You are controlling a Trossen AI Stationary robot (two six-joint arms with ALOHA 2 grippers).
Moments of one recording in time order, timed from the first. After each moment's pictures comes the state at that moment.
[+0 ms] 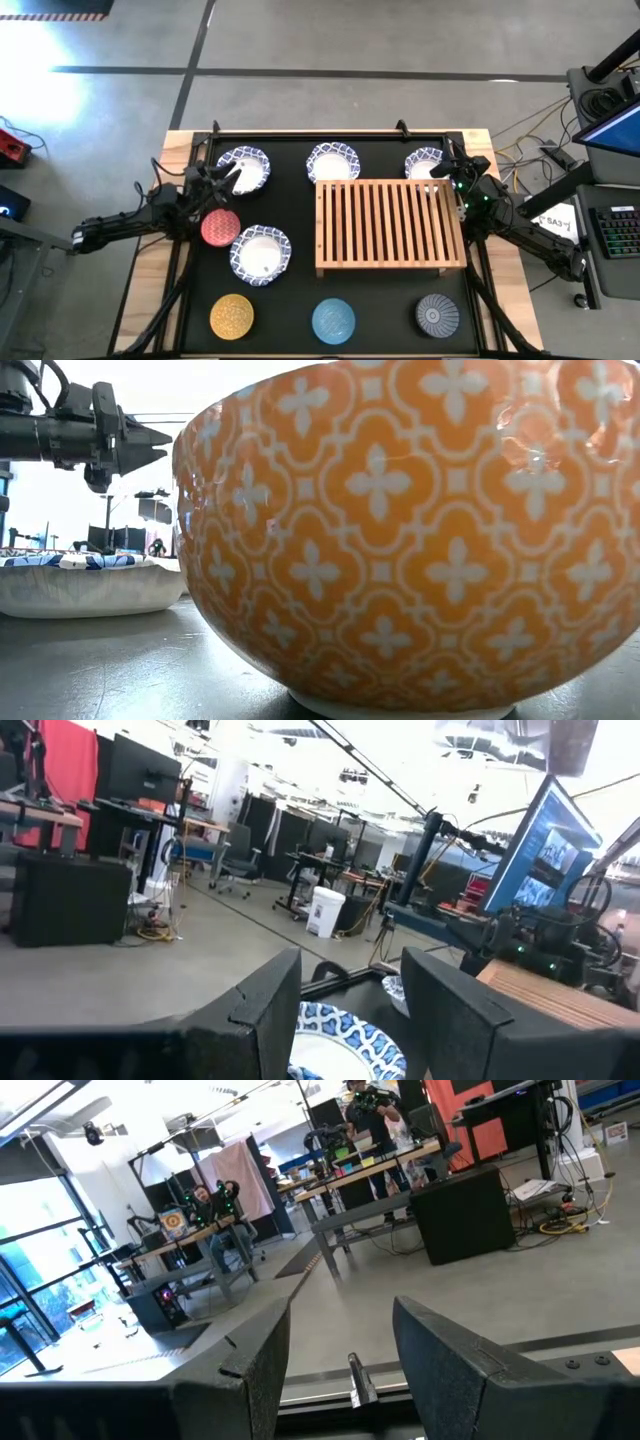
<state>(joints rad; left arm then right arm) 0.21 0.01 0.04 0.22 -0.44 -0.20 -0.57 0.03 0.01 0.11 0.73 0.30</state>
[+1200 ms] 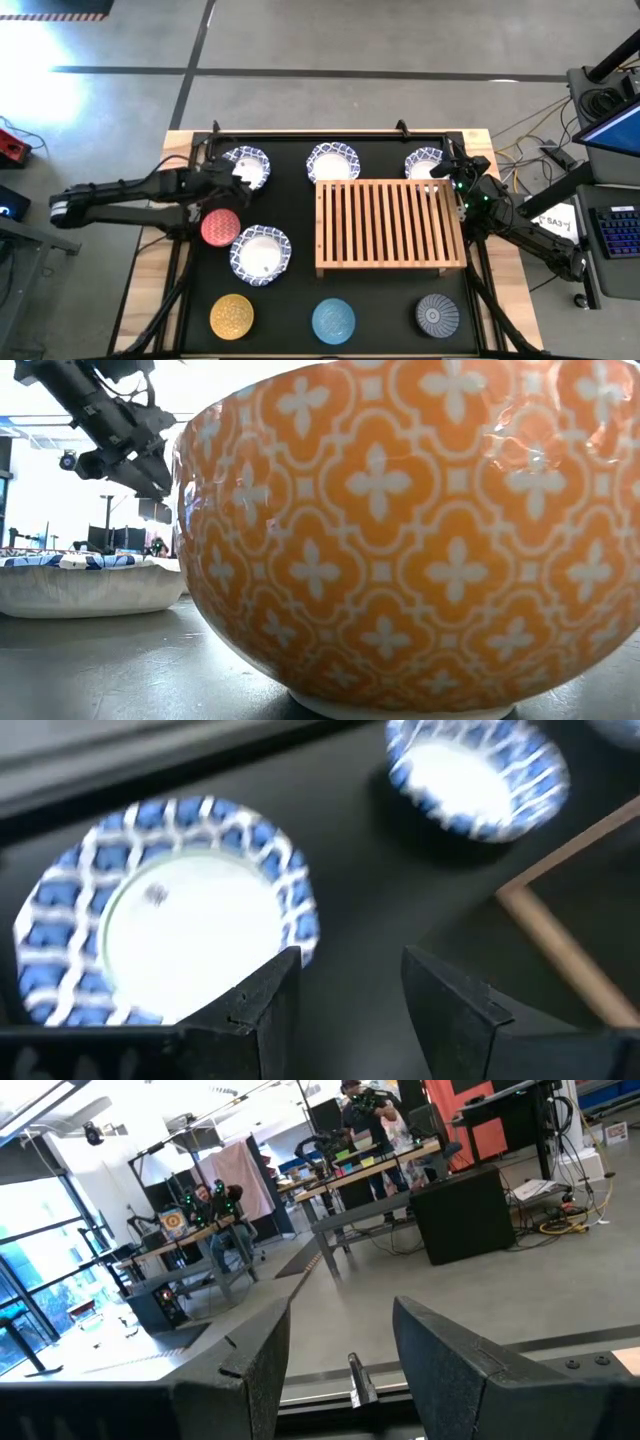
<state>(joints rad) 0.21 0.80 0.66 -0.74 -0.42 -0.71 -0.57 0.03 0.01 0.11 0.73 0.30</state>
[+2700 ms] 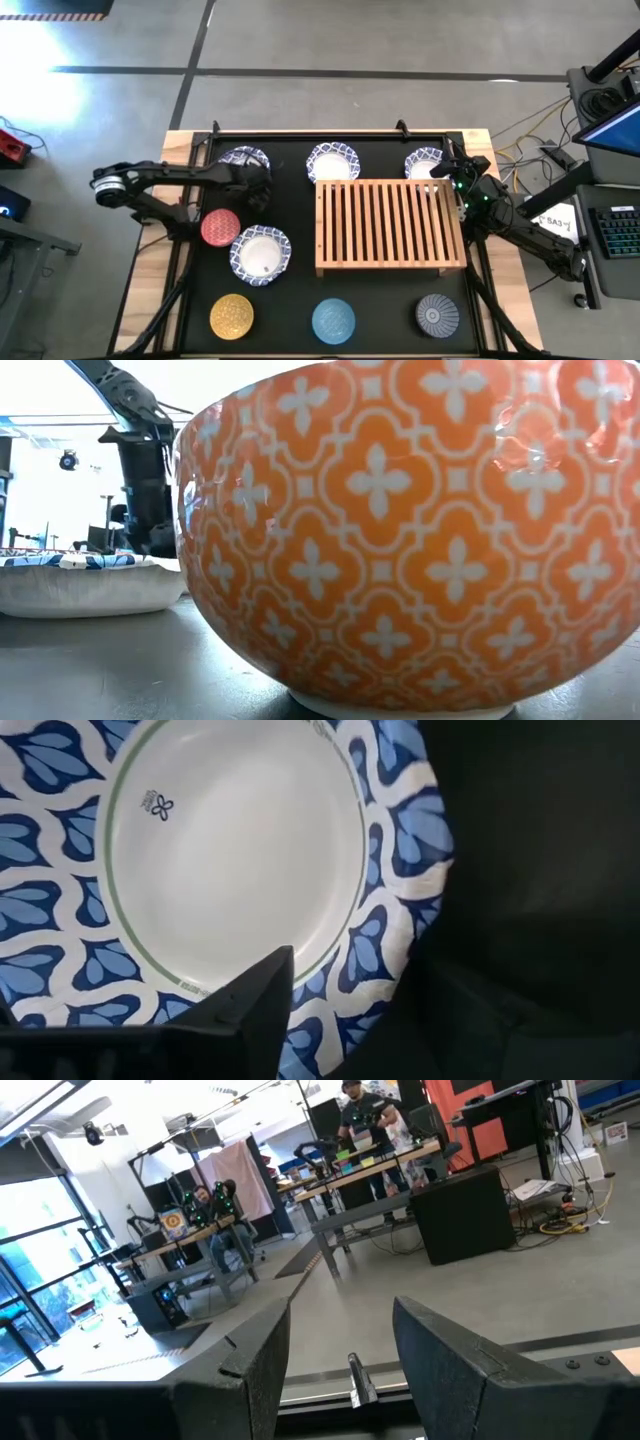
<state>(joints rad) 0.37 1.39 0.69 -0.68 -0.38 -0.48 -0.57 0.03 0.01 0.11 0.73 0.30</state>
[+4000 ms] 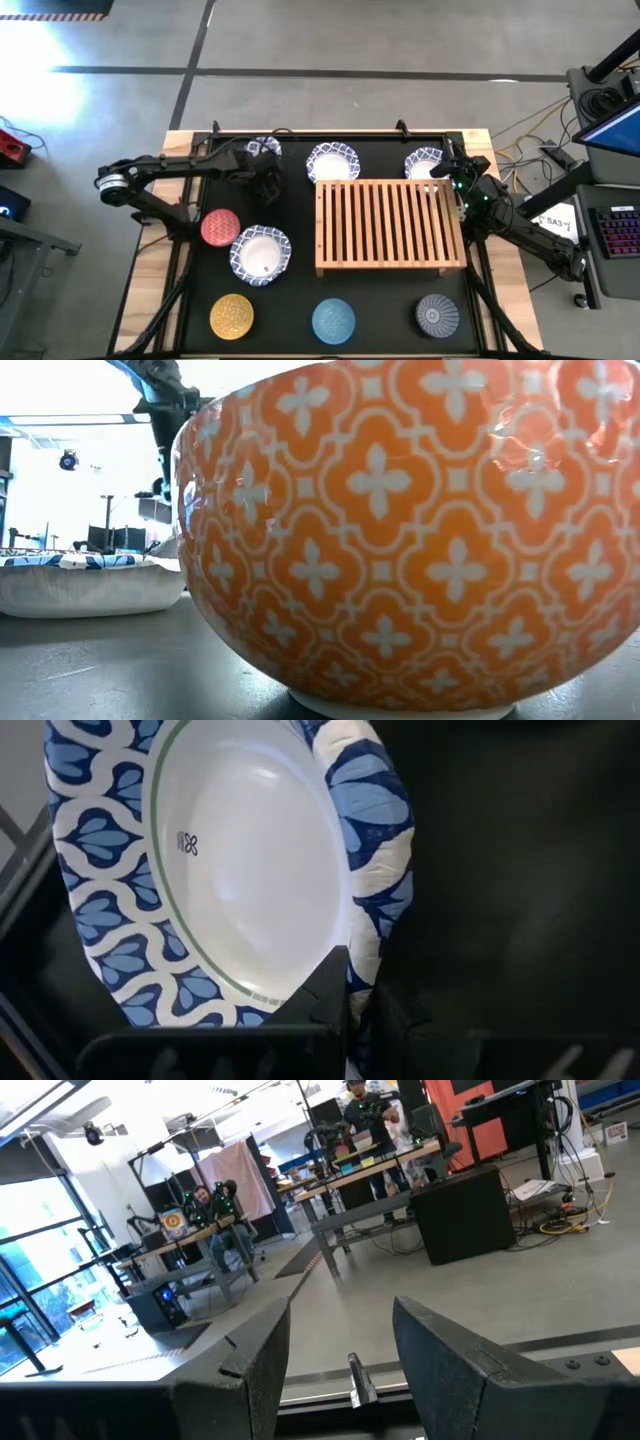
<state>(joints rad) 0.37 1.42 0.95 -0.78 -0.35 -0.25 -0.57 0.03 0.01 0.11 0.73 0.30</state>
